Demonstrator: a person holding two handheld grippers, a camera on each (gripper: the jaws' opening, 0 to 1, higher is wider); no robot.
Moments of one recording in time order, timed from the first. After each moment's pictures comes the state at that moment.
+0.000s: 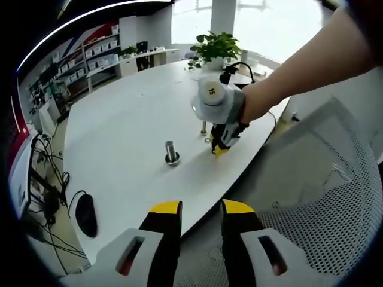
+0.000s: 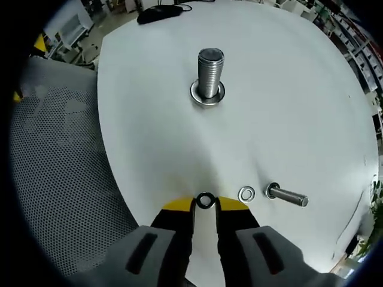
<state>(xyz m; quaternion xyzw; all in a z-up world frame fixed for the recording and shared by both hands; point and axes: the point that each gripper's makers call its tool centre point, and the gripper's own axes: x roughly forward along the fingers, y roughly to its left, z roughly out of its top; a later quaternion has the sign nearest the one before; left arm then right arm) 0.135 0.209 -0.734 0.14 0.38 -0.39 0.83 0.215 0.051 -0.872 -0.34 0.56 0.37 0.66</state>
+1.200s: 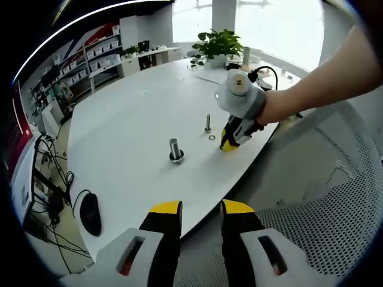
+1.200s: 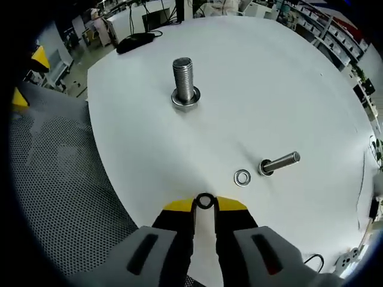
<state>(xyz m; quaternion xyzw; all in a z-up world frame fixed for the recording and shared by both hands) 0.136 0.214 -0.736 0.16 0.38 -0.37 0.83 0.212 0.038 -0.864 -0.24 0.52 0.32 0.76</state>
